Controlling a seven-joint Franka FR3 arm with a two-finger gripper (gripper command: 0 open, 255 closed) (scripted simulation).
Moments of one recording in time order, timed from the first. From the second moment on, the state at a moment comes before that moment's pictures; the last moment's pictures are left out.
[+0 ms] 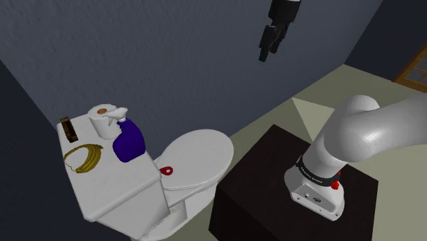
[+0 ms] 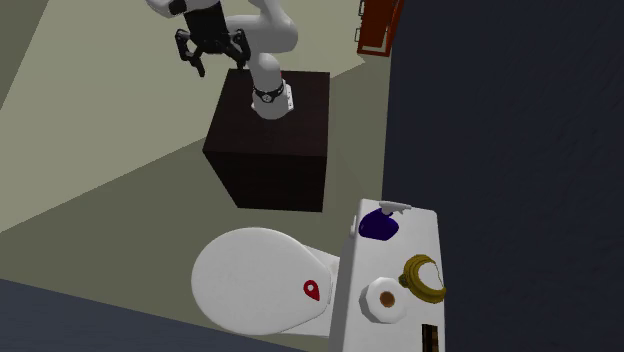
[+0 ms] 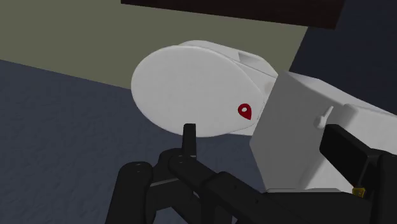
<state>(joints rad) 0.00 -0.83 -0.05 -2.42 -0.05 1.65 -0.12</state>
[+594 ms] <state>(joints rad) 0.09 -0.57 -0.04 -2.32 0.01 1.77 -0.20</state>
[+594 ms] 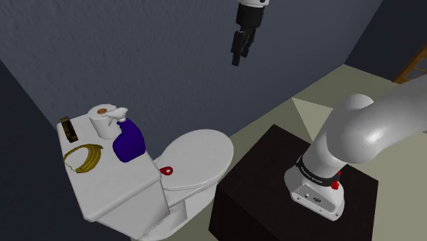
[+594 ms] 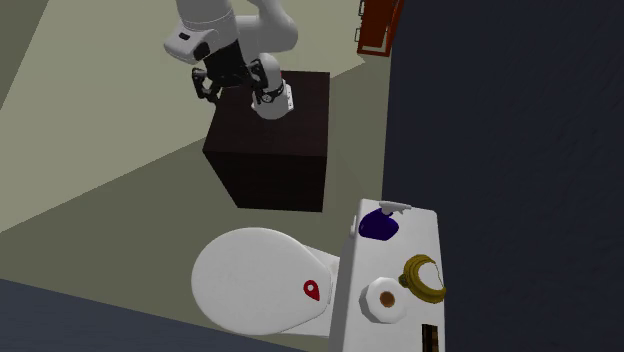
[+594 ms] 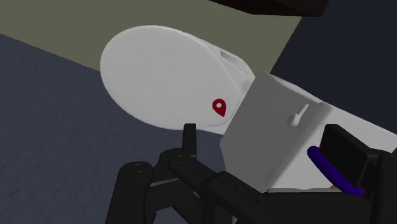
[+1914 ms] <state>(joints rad) 0.28 0.09 0.08 -1.81 0.15 1.83 -0.42</state>
